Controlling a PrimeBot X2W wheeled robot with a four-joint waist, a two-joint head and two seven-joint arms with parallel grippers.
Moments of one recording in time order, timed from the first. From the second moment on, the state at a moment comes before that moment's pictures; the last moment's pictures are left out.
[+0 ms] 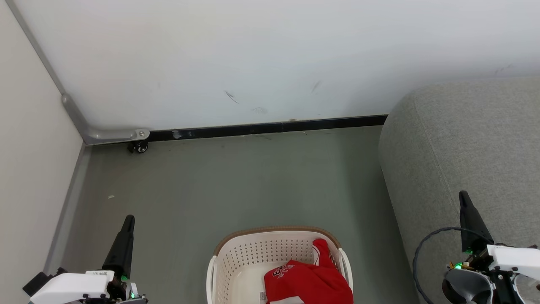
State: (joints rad) left arm -0.07 0.04 0.09 0.27 -1.61 -0.12 0.12; right arm -0.06 -0.06 -0.11 0.27 1.63 0.12 0.08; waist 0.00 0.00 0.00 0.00
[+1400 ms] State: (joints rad) left arm -0.02 0.02 0.08 0.33 -1.61 -0.12 0.12; right arm -0.01 -0.04 -0.11 0.32 1.63 0.12 0.09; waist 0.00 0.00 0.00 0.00
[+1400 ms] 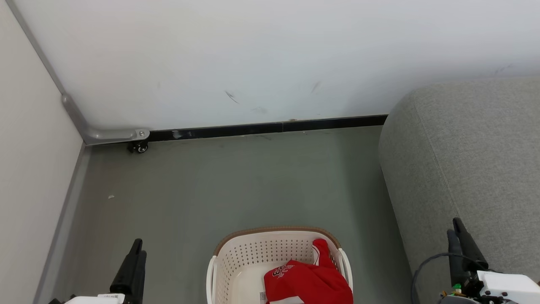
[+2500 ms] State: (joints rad) left arm -0.01 0.02 -0.02 0.27 -1.38 -0.12 0.00; right arm 0.00 -0.04 -0.03 0.29 1.45 0.12 -0.02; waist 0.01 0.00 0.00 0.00
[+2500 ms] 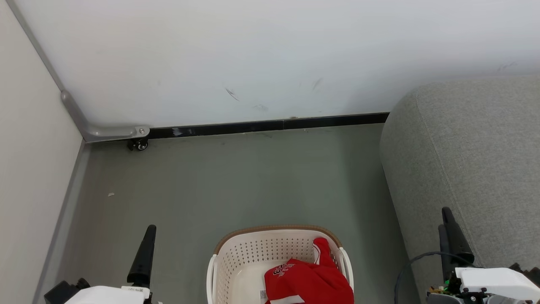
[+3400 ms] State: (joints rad) left arm -0.01 0.03 -0.10 0.17 -0.87 -0.07 -0.10; right arm 0.00 -0.04 0.01 0.26 0.92 0.12 -0.11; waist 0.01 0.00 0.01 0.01
